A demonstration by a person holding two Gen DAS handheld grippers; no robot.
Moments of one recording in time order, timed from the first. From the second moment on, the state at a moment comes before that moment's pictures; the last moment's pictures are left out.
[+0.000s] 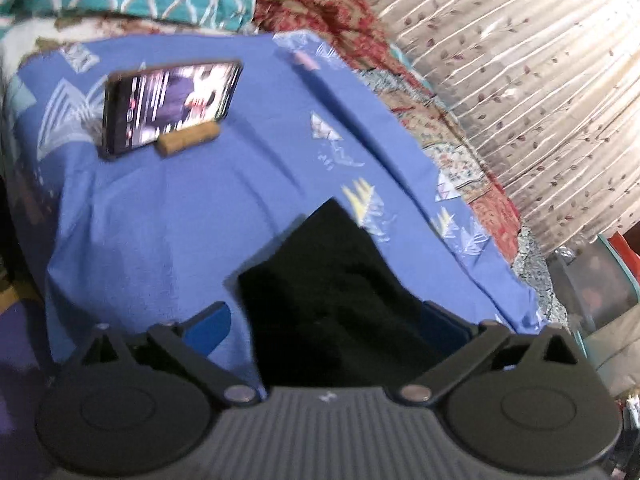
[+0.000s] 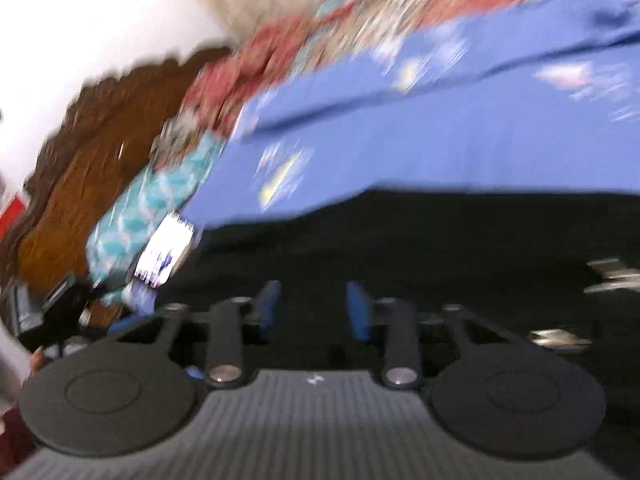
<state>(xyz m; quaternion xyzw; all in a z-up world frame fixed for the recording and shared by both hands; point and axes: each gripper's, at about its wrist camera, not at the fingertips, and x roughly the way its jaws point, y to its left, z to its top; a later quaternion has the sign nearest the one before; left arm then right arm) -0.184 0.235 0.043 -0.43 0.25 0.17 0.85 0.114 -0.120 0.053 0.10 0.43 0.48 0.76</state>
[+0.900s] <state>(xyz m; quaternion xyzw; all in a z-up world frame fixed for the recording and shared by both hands) -0.113 0.110 0.070 -0.21 0.26 -0.07 0.94 0.153 -0.037 -0.004 0.28 0.59 0.40 0.65</state>
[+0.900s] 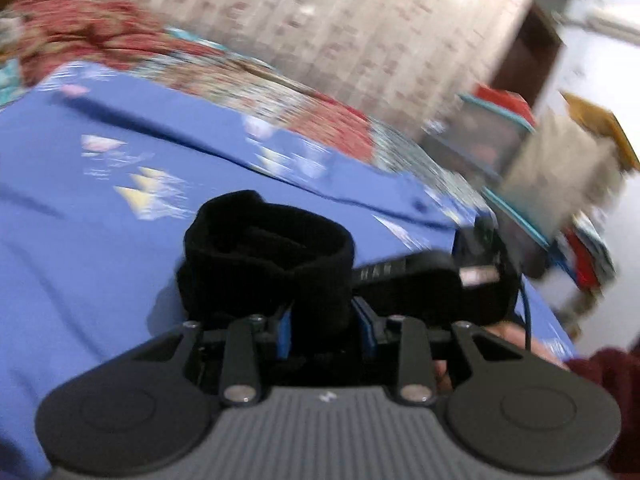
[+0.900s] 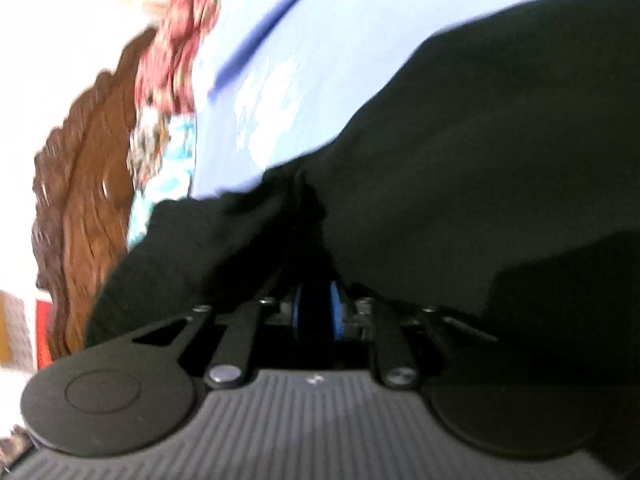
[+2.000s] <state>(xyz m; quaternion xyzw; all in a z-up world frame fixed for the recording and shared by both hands) -0.147 0.177 0.072 -0.35 0.26 0.02 0.90 0.133 -0.117 0.045 0.19 0.42 0.42 0.78</state>
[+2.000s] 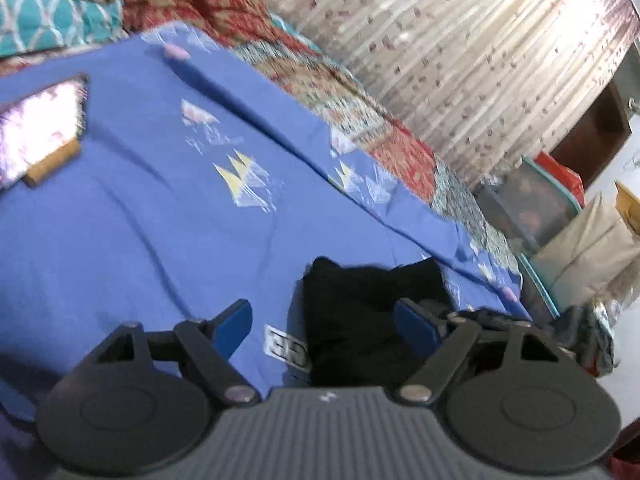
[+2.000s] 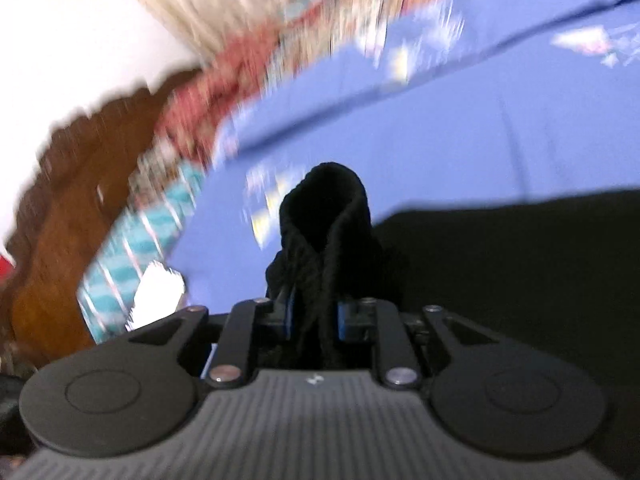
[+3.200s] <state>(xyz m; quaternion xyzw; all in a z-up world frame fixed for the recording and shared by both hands) -0.131 0.136 0.046 -0.26 0.35 -0.01 0.90 0.088 -0.109 0.082 -0.02 0.32 0.58 0.75</state>
